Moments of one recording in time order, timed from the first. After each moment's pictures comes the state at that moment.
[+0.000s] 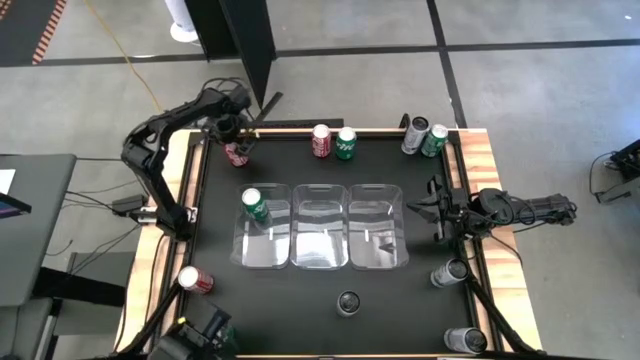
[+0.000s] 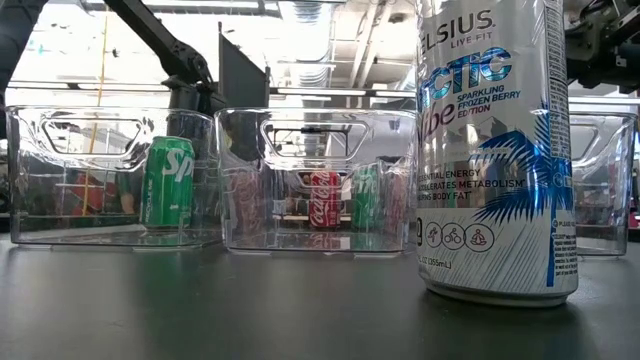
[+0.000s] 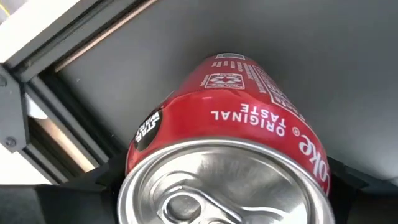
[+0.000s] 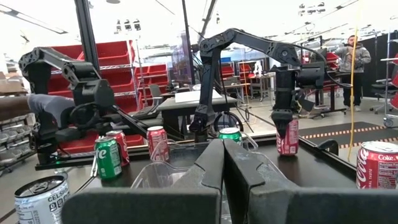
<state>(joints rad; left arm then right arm) 1.03 1.75 1.35 -1.15 -0.10 0.01 0.12 0.01 0.05 0.18 0.18 0.08</state>
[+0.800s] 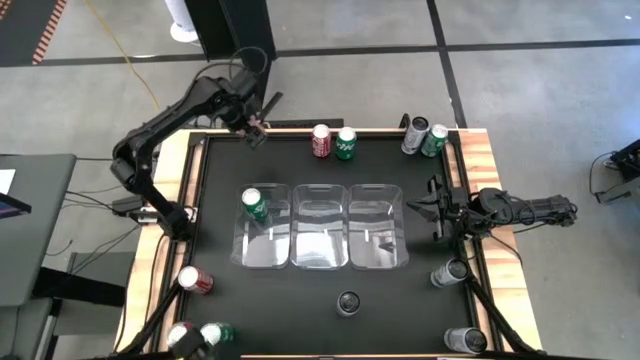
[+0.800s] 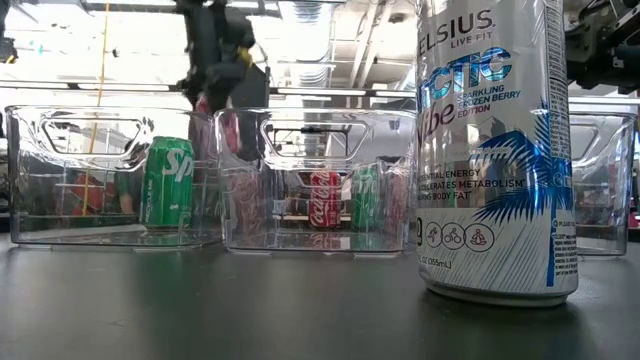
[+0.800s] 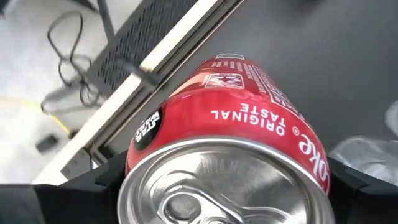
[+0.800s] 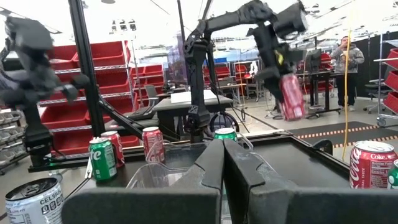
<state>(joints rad) 0.77 1.60 1.68 -1.30 -0.17 0.05 0.11 0.01 0.05 0.18 0.18 0.08</state>
